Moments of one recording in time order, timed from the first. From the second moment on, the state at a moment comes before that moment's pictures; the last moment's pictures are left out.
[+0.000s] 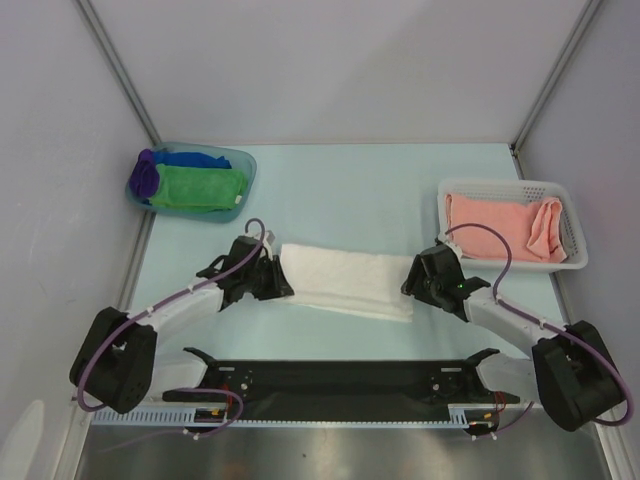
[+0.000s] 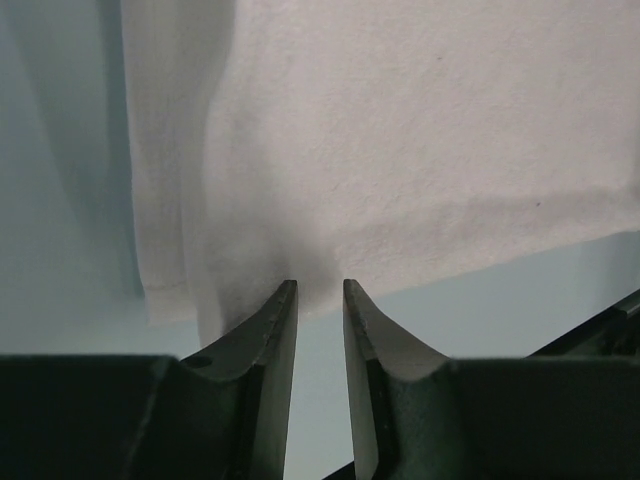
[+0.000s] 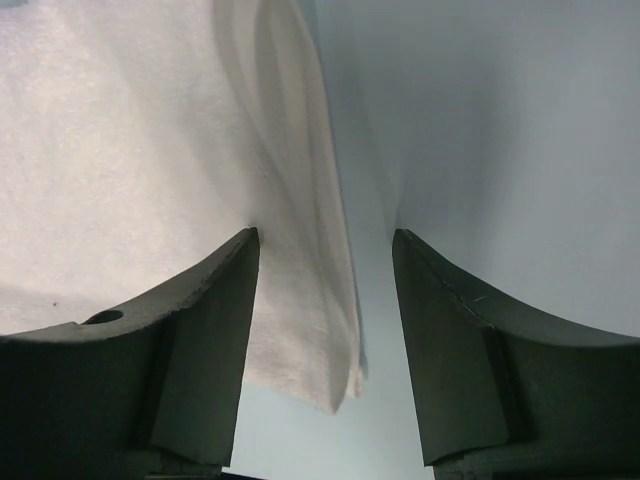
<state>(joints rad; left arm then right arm) -0.46 1.23 0.55 -0.21 0.23 -0.59 0.44 1.15 0.46 -0.22 0.13 0.75</state>
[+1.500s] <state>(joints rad) -0.47 1.04 0.81 -0.37 0.27 -0.41 0.64 1.77 1.35 -0.76 0.82 0.59</state>
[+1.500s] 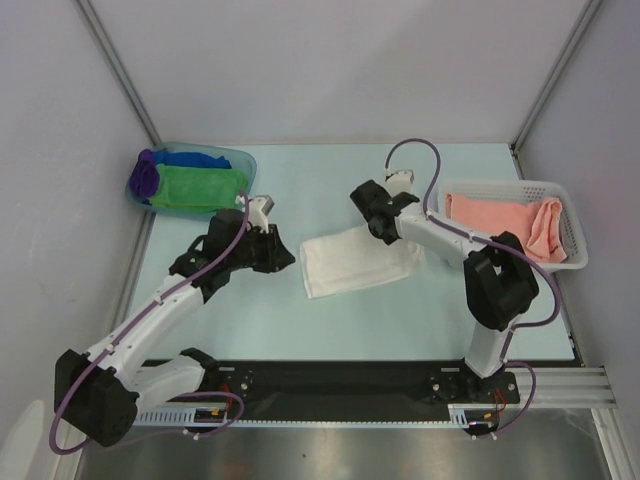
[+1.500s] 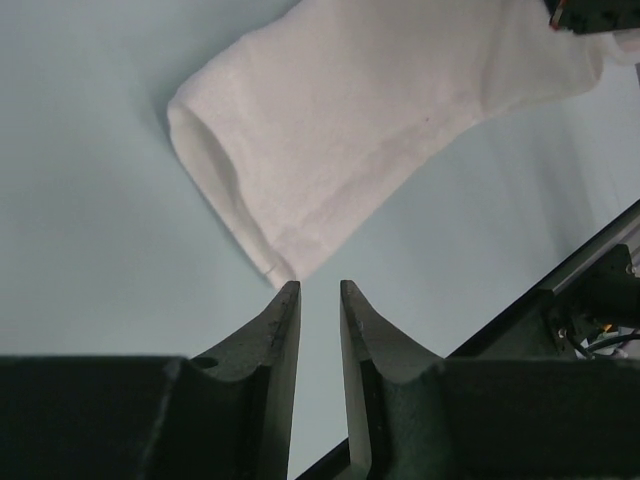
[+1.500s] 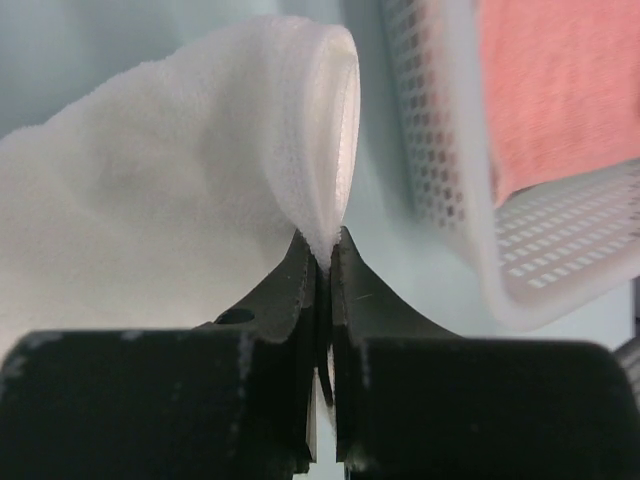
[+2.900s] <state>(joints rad) -0.46 1.07 0.77 -0.38 0.41 -0.36 0.03 1.68 1.51 -0.62 0.98 -0.04</state>
